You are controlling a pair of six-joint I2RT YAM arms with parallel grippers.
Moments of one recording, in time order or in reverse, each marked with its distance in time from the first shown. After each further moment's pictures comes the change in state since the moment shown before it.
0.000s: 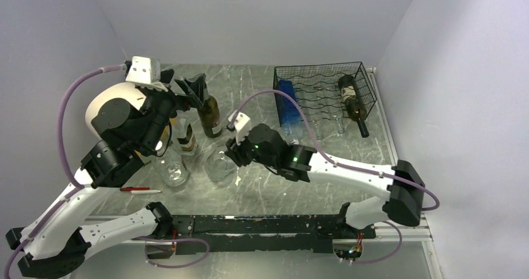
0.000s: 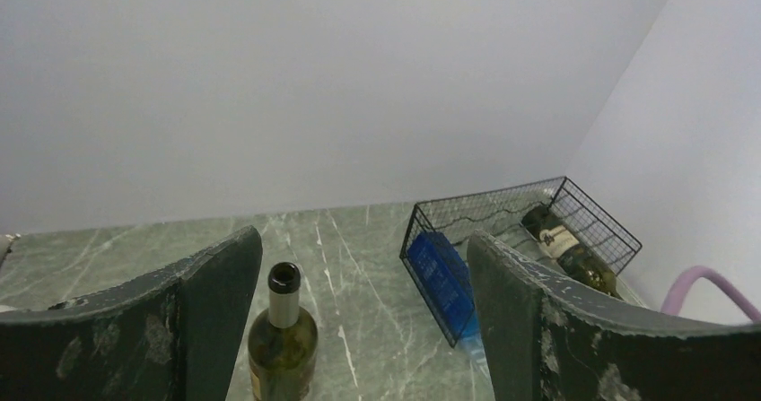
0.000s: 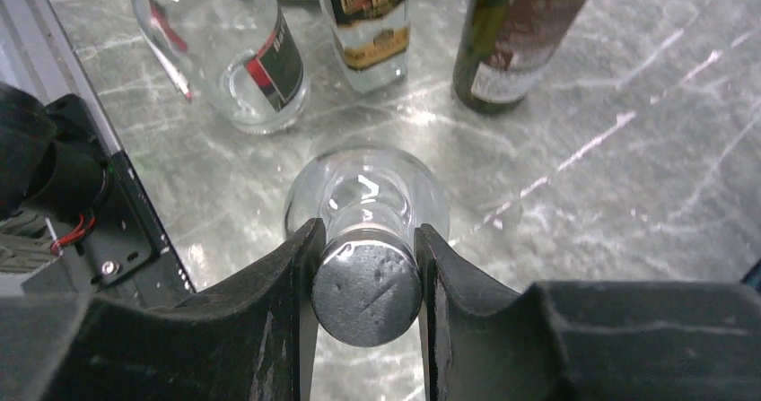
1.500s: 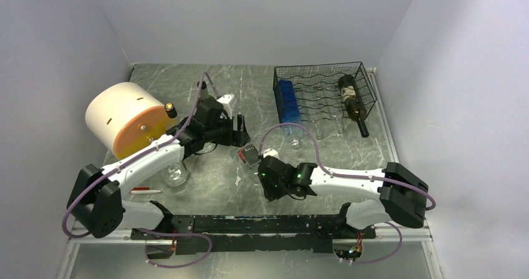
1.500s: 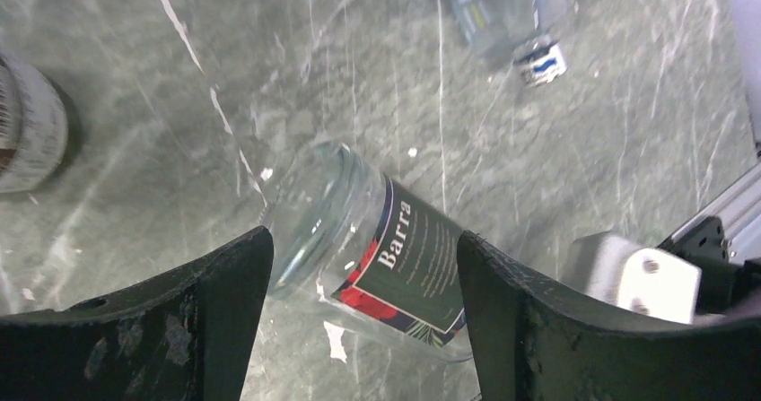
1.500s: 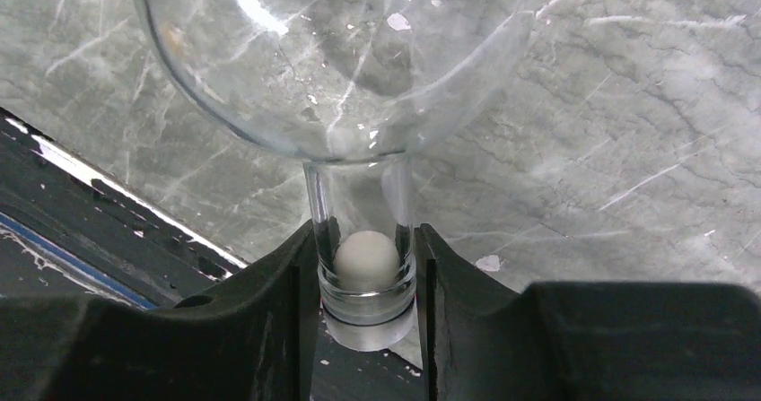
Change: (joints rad) left arm 0.192 0.428 -0.394 -0.037 0.656 -0.395; right arm 0.001 -0.065 -0.383 -0.353 -0.003 0.496
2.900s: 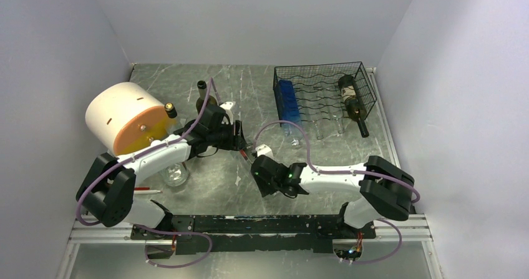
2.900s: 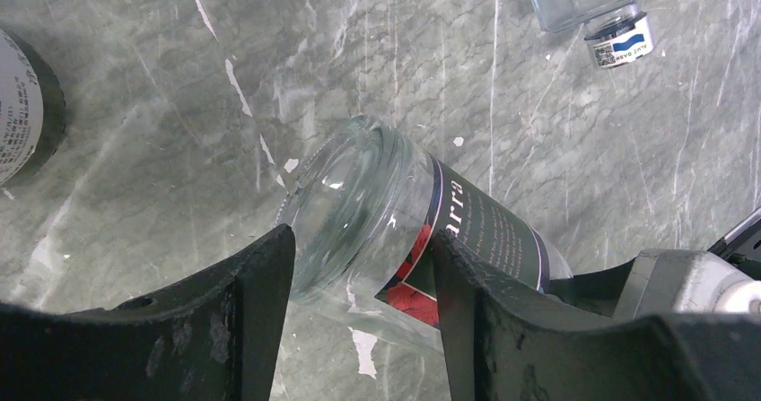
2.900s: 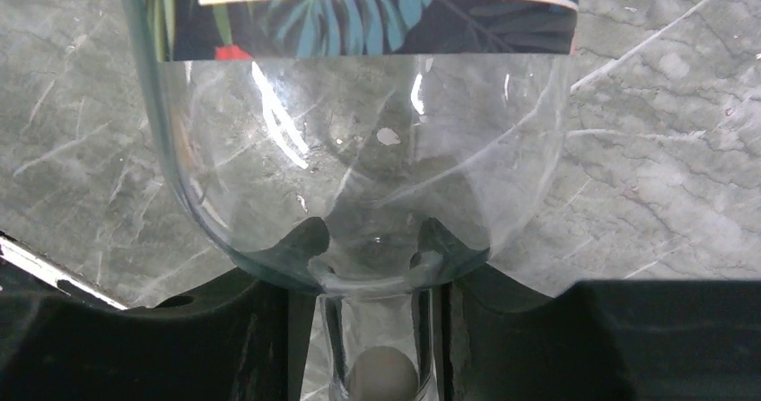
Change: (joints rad) left arm 0.018 0.112 -0.085 0.096 0.041 0.025; right arm -0.003 0.124 0.018 0.164 0.101 -0.047
